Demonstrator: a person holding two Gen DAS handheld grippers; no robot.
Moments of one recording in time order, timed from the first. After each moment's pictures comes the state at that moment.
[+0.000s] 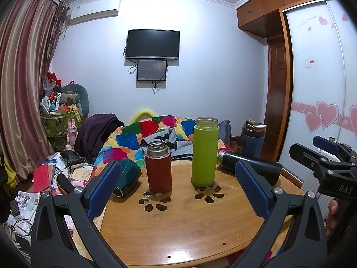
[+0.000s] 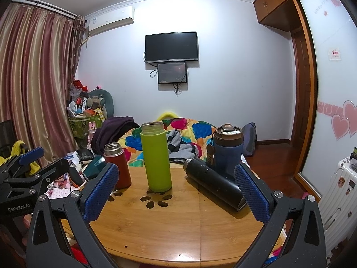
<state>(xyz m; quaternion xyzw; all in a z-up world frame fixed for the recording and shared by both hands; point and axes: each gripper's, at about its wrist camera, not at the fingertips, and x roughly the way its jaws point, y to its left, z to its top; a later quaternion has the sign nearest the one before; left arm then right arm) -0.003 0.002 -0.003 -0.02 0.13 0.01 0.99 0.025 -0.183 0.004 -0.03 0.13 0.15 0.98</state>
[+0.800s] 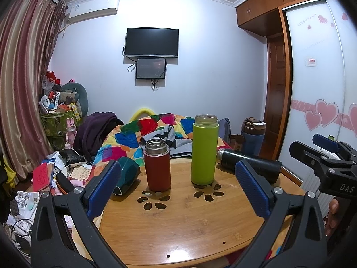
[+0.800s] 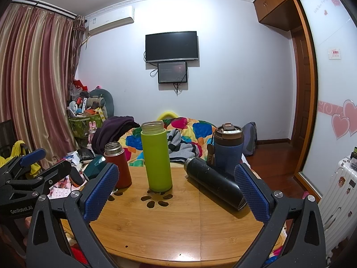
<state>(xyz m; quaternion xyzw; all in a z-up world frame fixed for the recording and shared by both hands) -0.001 0.002 -0.004 -0.02 0.13 0.01 0.99 0.025 -0.183 0.003 -0.02 0.14 0.15 0.98</state>
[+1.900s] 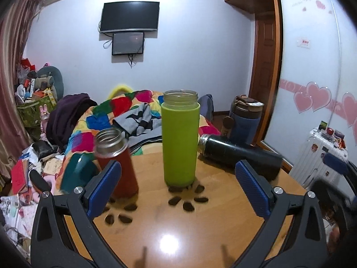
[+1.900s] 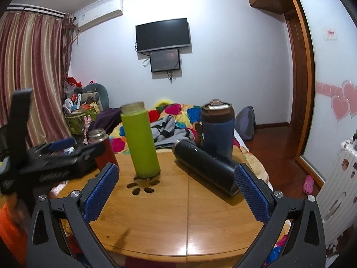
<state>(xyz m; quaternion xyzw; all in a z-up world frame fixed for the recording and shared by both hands) 0.114 -0.035 -0.029 -0.01 0.22 -0.05 0.97 0.053 -0.218 -0.035 0.00 0.19 0.14 0.97</state>
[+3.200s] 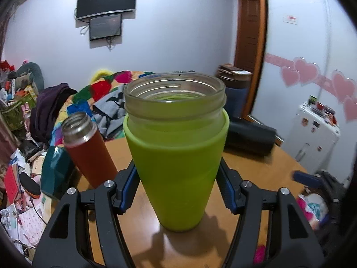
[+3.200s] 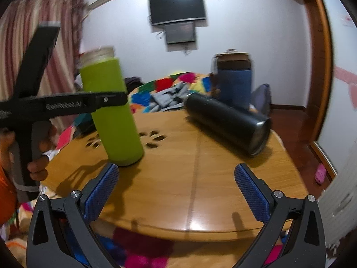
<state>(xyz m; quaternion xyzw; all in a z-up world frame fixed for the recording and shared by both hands) 0.120 -0.053 -0.043 0.02 0.29 -0.12 0.95 0.063 -0.203 -0.101 -0.04 0.26 0.22 0.94</state>
